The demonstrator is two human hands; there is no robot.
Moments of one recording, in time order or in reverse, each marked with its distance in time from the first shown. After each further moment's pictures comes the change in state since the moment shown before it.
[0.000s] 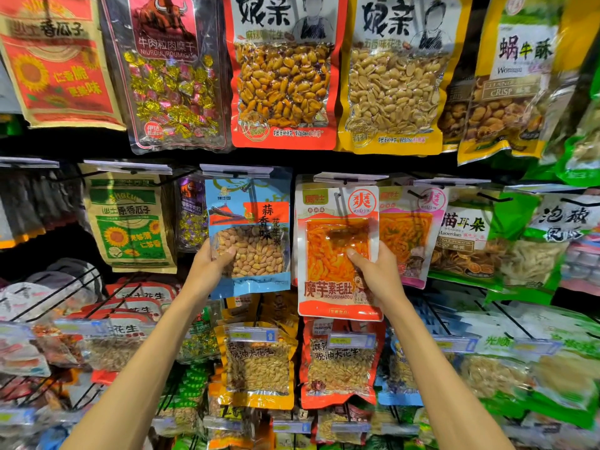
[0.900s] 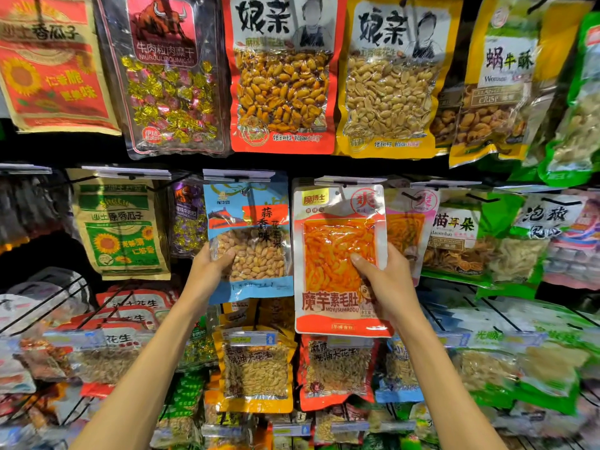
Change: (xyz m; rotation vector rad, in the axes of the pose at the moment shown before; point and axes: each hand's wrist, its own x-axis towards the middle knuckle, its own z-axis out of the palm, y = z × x) left_hand -0.002 0.012 0.005 -0.122 -0.005 -0.003; right_hand -0.046 -0.036 -0.006 0.046 0.011 -0.106
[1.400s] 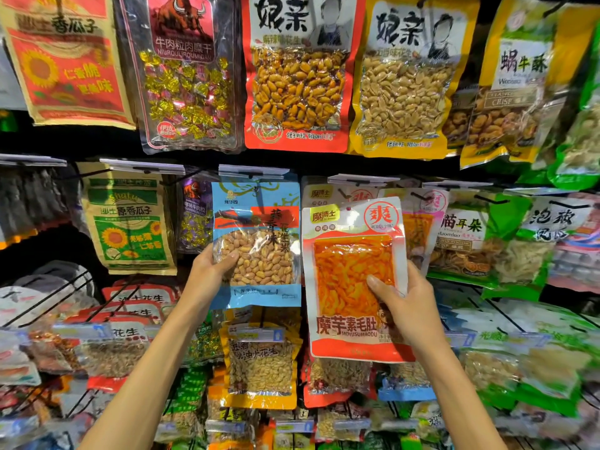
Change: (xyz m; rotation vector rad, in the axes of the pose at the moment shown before) left_hand -0.030 0.012 -0.014 -0.022 -0.028 0.036; right_hand -0.043 0.000 -0.010 -0.070 -0.016 -0.016
